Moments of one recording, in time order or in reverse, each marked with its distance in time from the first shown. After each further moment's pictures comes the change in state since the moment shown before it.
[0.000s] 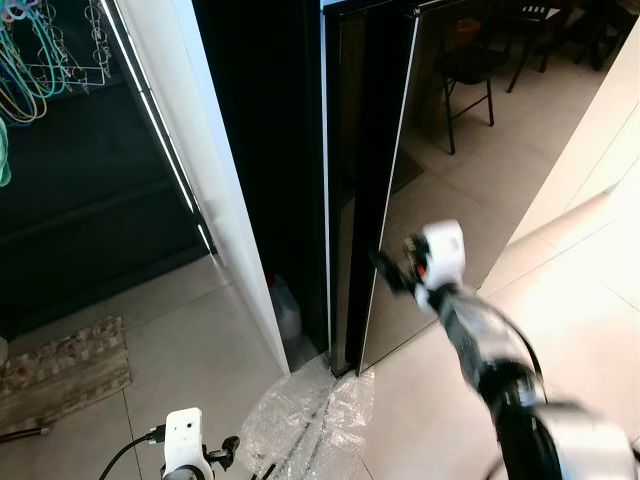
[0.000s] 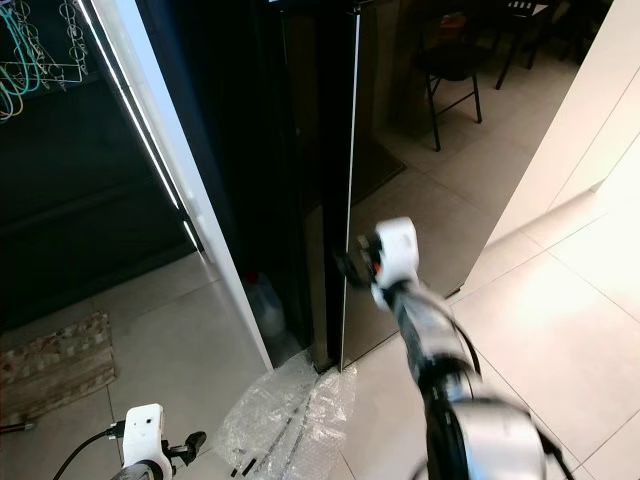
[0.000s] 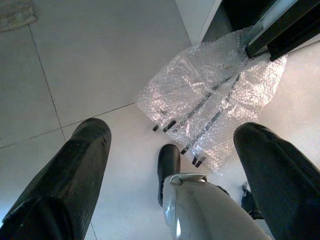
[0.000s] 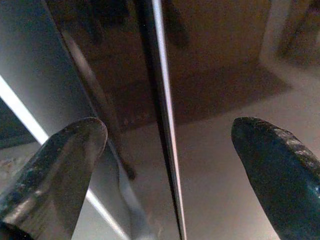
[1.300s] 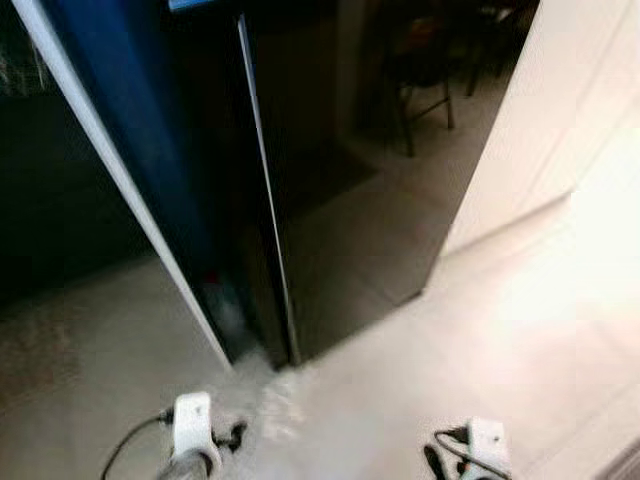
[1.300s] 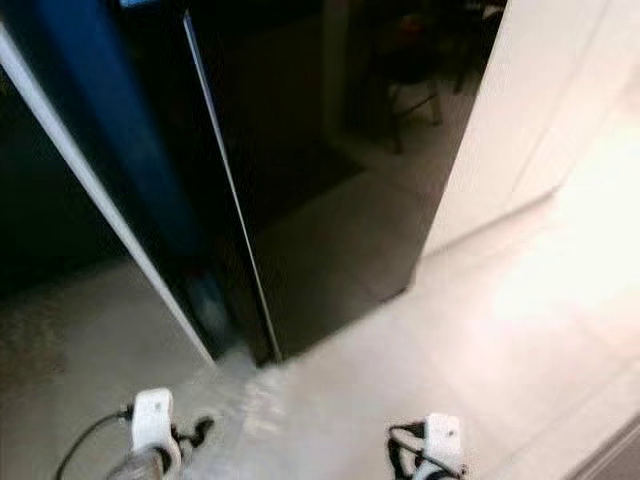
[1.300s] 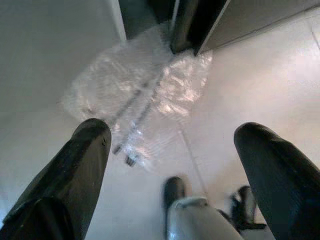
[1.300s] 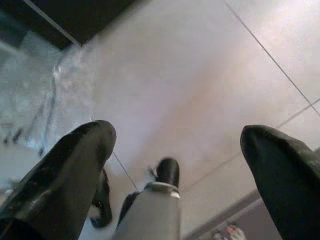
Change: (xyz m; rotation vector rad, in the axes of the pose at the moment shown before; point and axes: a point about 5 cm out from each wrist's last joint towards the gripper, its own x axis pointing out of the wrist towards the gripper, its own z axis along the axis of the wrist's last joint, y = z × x) left arm 0.003 -0.006 0.013 0.027 -0.039 -0.022; right arm -0.150 0.013 -0.193 0.280 0.657 -0.394
